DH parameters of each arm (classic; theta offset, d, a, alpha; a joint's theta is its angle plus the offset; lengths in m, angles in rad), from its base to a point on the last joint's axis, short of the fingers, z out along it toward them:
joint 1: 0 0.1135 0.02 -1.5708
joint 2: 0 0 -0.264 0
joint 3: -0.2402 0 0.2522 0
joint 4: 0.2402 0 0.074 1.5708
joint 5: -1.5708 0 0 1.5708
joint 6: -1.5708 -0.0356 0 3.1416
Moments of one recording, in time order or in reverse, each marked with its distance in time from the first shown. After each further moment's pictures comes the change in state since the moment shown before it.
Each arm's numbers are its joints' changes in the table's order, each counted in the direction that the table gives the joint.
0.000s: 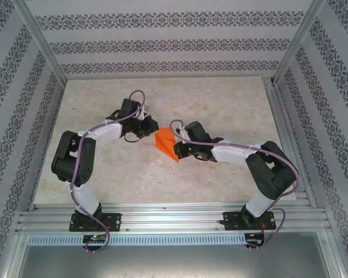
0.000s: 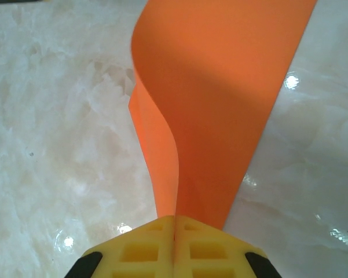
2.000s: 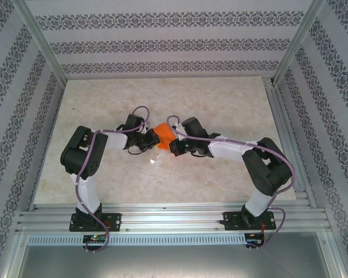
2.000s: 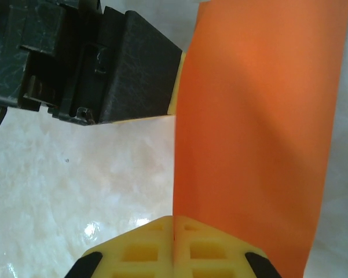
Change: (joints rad) left arm -0.035 0.108 0.182 -0.270 0.008 0.115; right arm -0.006 0.065 -0.096 0.035 0.098 0.003
